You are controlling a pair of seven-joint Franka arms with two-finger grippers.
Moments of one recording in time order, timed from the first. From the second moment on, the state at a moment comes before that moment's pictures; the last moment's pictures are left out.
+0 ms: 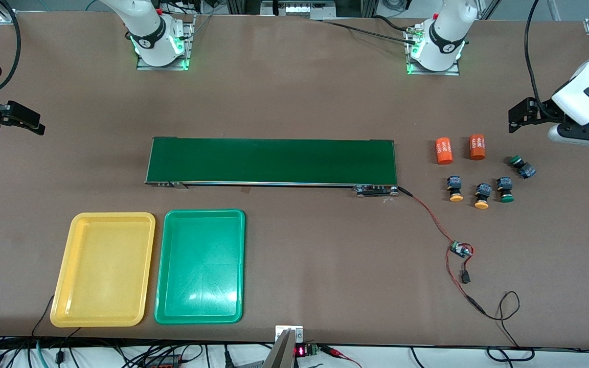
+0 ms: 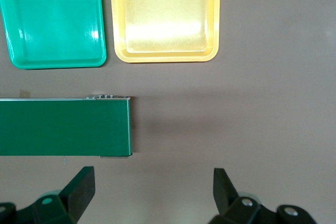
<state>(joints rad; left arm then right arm) -0.08 -0.03 0.04 -1.72 0.05 1.63 0.10 0.17 0.06 -0.24 -1.56 0.00 1.57 -0.05</state>
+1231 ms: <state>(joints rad) -0.08 0.00 0.04 -1.71 0.05 1.60 0.10 0.16 0.06 -0.24 -1.56 -0.01 1.57 -0.05</state>
